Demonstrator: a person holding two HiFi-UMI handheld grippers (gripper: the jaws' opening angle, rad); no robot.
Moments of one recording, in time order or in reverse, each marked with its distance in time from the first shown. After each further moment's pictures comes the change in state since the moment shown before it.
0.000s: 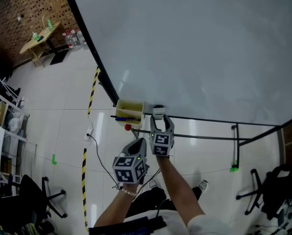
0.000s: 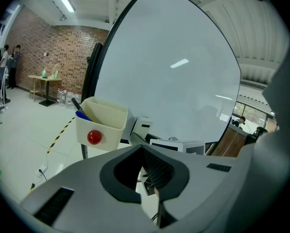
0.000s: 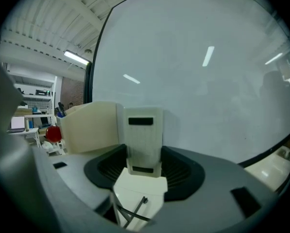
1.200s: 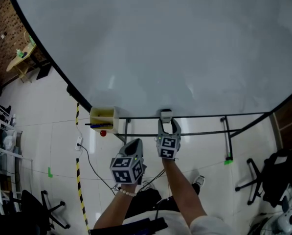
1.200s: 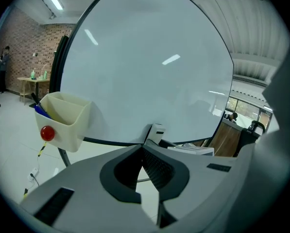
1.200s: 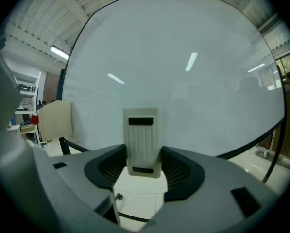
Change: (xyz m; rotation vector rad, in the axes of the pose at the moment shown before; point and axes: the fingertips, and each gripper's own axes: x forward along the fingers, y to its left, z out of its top) left arm 0.046 -0.090 -0.010 0.062 0.029 -0.063; right arm -0.060 -0.163 -0.005 0.016 -0.029 -0.194
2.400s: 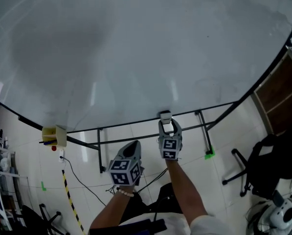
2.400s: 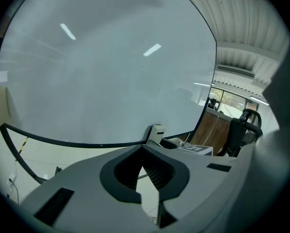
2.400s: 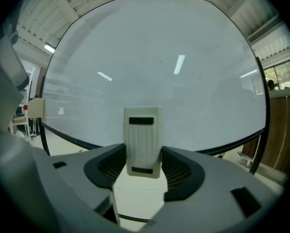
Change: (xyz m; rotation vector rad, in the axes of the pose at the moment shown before) left arm 0.149 -0.280 -0.044 0.112 0.066 -0.130; right arm -0.055 -0.343 -0.004 -0.067 0.002 -0.093
